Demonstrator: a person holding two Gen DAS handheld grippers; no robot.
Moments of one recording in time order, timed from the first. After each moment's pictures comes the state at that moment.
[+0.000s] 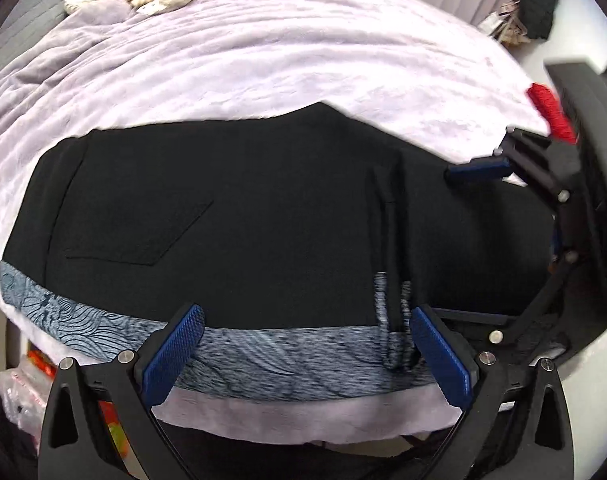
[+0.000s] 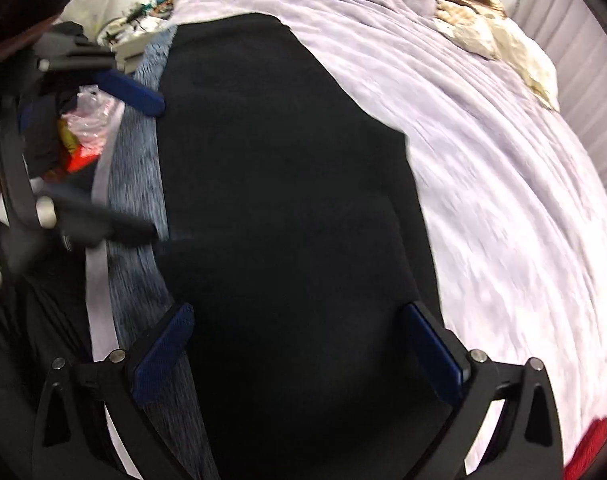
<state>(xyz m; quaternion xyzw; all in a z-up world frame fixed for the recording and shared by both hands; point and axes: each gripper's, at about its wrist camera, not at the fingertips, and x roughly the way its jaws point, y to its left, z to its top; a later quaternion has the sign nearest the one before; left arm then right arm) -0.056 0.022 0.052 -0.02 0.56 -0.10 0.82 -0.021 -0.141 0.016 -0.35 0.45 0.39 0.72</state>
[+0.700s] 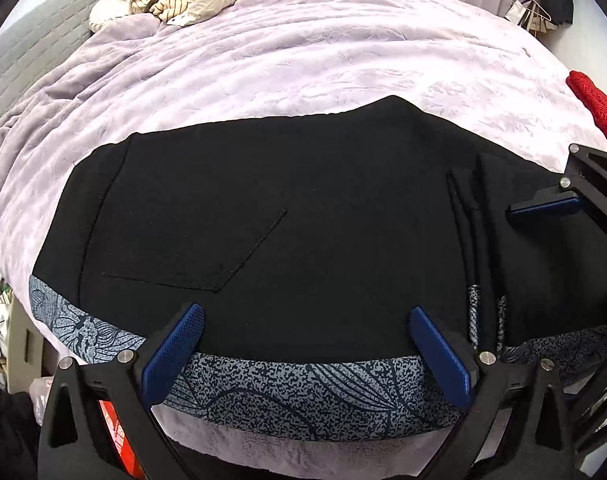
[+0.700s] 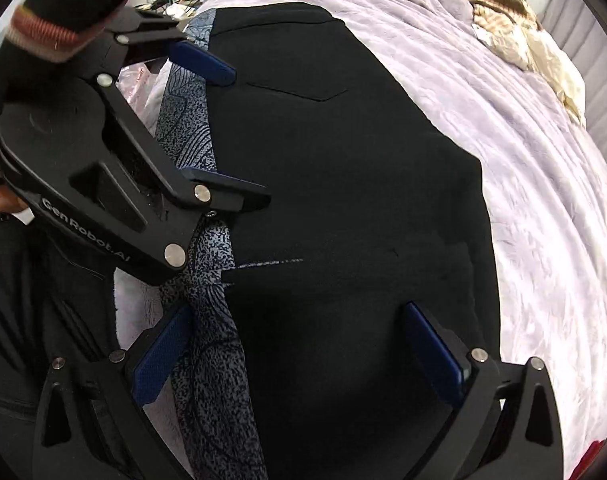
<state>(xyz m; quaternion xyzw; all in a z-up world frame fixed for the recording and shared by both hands) -0.046 0.033 0.035 0.04 0.53 -0.03 0.84 -0.046 -0.104 0.005 -0.37 0.46 0.42 0.70</state>
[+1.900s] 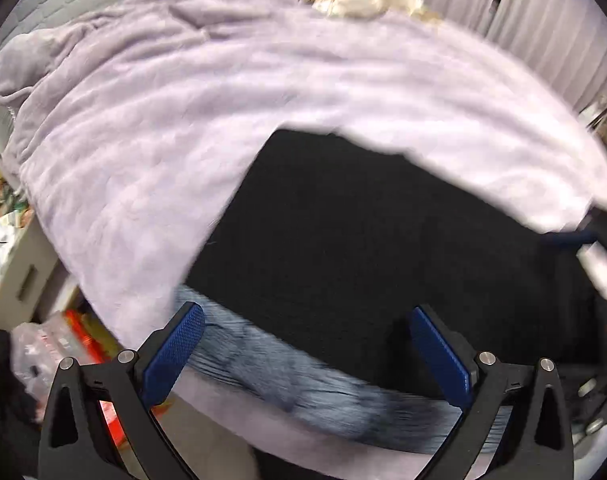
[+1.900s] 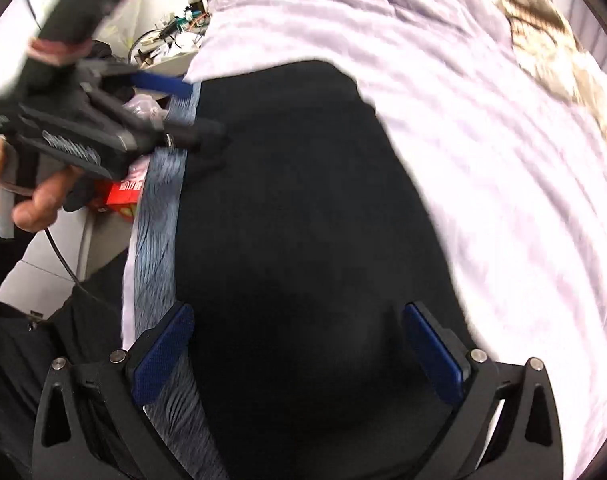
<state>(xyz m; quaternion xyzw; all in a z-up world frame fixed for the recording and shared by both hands) -0.040 0.224 0.015 -0.08 0.54 0.08 0.84 0.033 0.005 0.038 -0.33 0.47 0.47 0.67</state>
